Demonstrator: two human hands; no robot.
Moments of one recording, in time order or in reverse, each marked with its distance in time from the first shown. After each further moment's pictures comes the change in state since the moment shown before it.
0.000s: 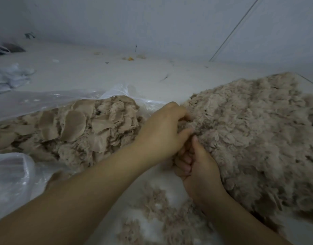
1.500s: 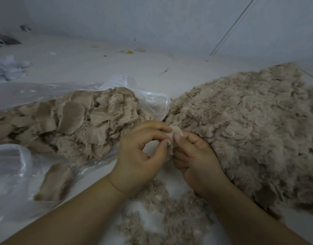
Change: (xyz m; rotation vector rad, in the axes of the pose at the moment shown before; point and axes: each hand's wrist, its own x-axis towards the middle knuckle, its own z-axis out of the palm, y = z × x) left_hand -0.069 -0.031 0.018 -0.408 0.395 0.161; right_hand 0.005 0.001 -0.006 -0.145 -0.255 -0.057
